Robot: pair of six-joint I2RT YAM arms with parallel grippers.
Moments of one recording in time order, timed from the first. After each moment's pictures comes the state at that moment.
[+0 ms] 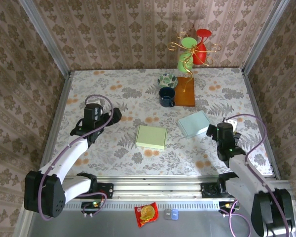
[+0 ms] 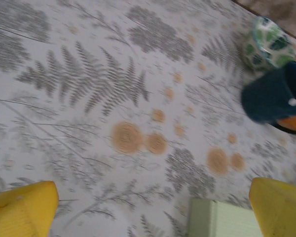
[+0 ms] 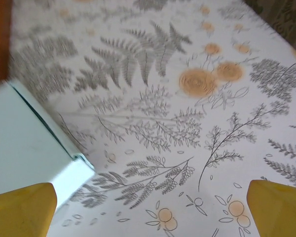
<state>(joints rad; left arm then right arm) -0.30 1.09 0.67 -0.23 -0.03 -0.54 0.08 0.92 0.28 -0.02 0.42 0.30</state>
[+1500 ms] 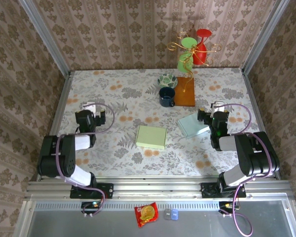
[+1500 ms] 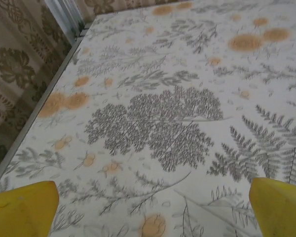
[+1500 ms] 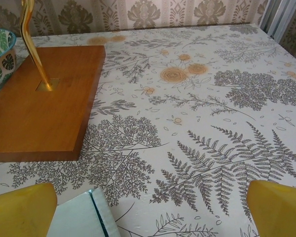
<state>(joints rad) -0.05 1.53 0.41 0.71 -0.17 0.11 0.05 1.52 0.37 0.80 0.22 0.07</state>
